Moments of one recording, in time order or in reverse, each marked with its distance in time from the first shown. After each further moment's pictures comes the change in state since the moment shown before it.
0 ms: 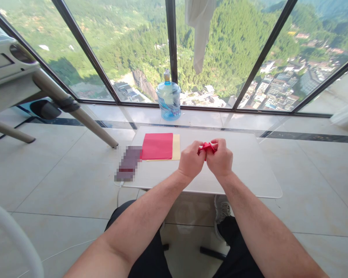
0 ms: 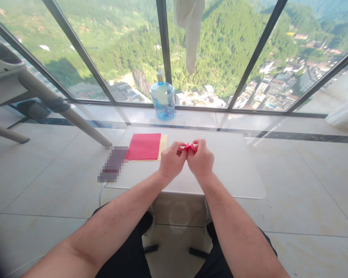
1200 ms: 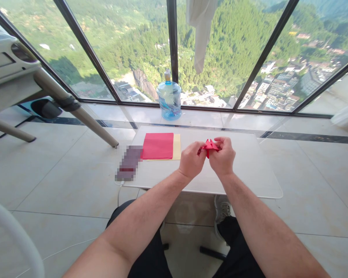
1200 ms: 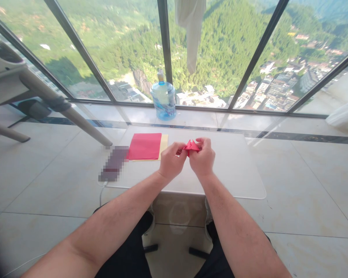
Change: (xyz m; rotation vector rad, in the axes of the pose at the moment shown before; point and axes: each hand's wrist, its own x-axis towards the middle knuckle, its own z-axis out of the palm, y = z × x) left_hand -0.001 -0.003 -0.002 -0.099 -0.002 0.091; right_hand 0.002 -0.003 -0.001 0.324 0.023 0.127
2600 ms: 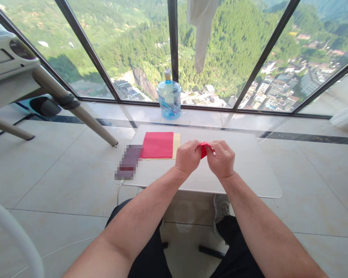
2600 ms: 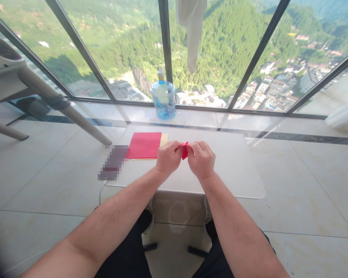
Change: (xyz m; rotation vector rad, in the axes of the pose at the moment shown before) left_hand 0.010 -0.007 -0.008 0.155 -0.011 0.035; right_hand -0.001 0.010 -0.006 -0.284 0.012 -0.562
